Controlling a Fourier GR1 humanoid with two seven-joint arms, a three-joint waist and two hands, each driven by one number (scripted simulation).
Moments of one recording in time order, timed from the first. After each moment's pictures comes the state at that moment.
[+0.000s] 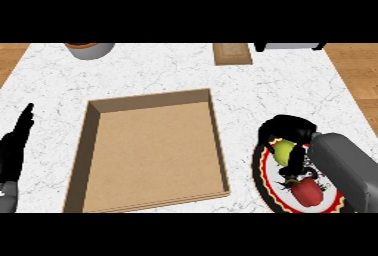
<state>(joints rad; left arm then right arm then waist) -0.06 0.46 0.09 -1.34 -0.12 0.19 0.08 -0.66 -0.51 0.73 -0.67 0.54 0.22 -0.63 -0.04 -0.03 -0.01</state>
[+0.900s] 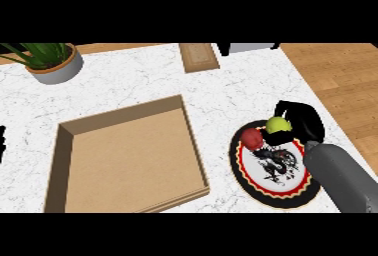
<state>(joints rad) 0.05 0.49 0.16 -1.30 -0.11 0.23 0.09 -0.53 -0.44 0.48 -0.79 0.50 -0.41 0.11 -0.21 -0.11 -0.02</state>
